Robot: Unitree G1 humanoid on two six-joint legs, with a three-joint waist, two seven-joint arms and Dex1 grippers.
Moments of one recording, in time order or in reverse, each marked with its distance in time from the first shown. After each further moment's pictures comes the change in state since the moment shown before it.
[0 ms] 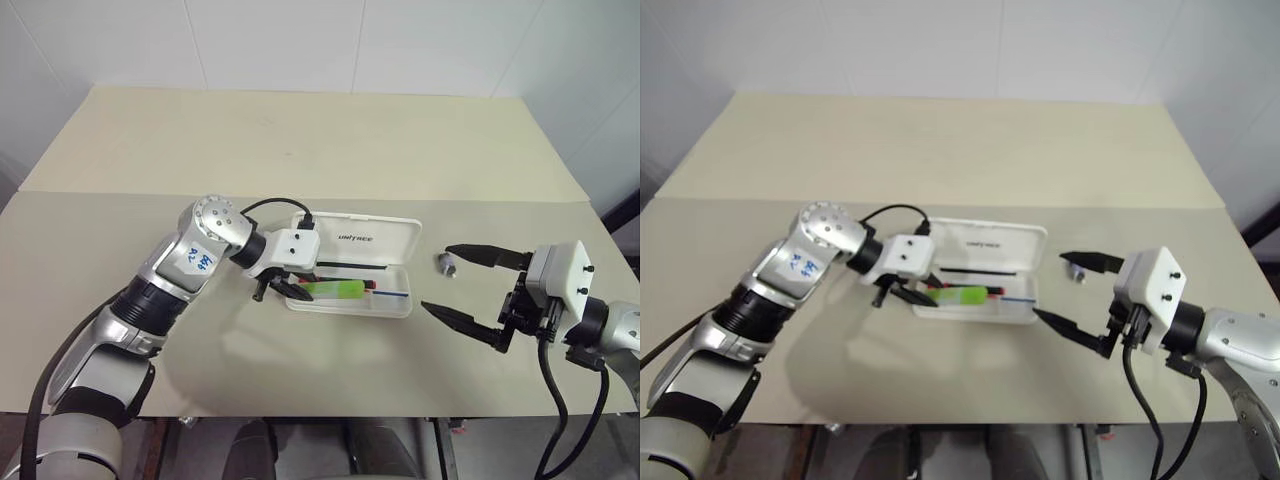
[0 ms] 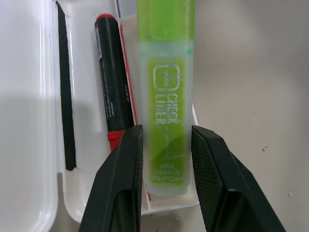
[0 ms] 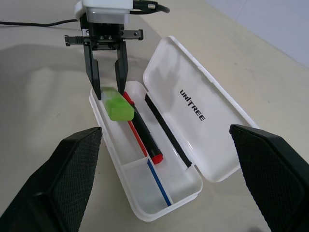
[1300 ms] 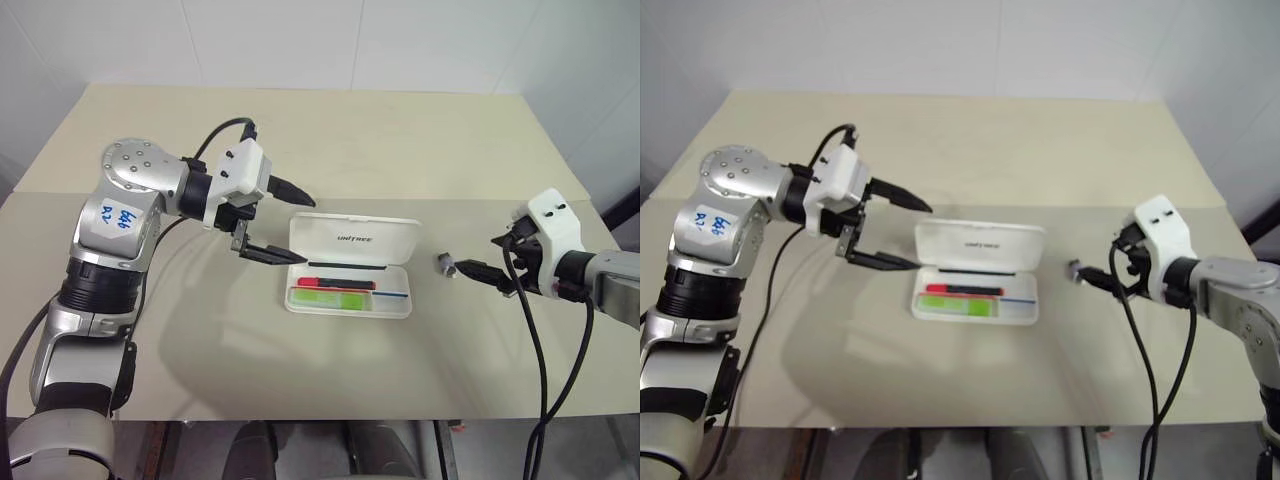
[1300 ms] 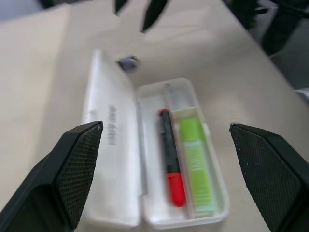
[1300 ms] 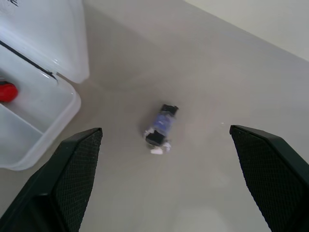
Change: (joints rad) left arm -0.055 0.065 0.346 -0.020 -0.301 -0.015 -0.034; right arm -0.431 -0.111 0.167 0.270 0.012 0.746 -0.354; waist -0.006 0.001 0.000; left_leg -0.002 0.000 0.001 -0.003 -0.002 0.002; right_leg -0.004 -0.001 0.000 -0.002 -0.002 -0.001
